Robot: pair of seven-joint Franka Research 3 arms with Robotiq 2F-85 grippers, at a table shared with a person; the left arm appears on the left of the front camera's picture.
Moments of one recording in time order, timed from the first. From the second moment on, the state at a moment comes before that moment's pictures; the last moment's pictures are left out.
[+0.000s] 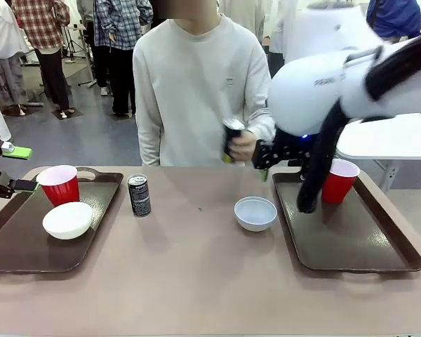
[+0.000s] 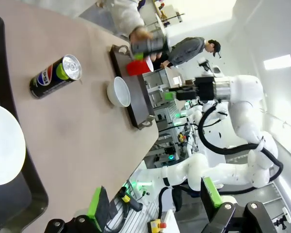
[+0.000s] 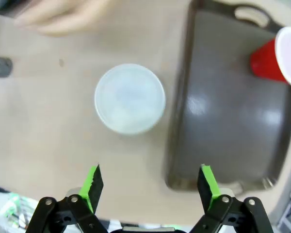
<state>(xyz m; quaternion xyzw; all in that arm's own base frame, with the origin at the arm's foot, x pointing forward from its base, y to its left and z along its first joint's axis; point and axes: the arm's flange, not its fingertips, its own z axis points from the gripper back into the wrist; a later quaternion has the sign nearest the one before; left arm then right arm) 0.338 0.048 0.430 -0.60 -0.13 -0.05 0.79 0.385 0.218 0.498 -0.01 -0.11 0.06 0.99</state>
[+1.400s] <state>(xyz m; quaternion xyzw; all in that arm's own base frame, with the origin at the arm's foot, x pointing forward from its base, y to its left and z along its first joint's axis) 0.338 0.048 0.431 -0.60 -0.13 -0.05 0.79 0.385 0.198 0.472 0.04 -0.11 0.03 0.99</state>
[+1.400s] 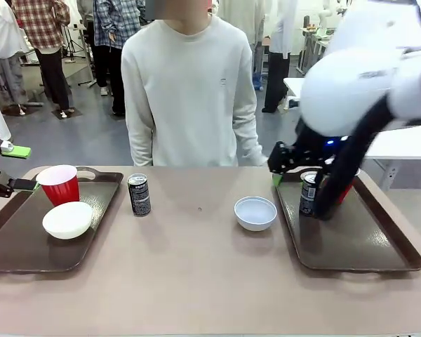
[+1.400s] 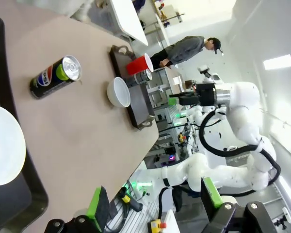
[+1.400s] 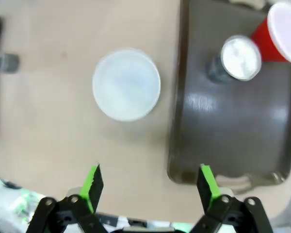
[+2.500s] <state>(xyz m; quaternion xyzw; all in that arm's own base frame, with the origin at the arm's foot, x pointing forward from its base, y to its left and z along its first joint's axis) 0.338 0.049 0.431 -0.60 -0.13 -0.05 0.79 0.433 0.228 0.417 0.00 -0.12 0.01 0.99</state>
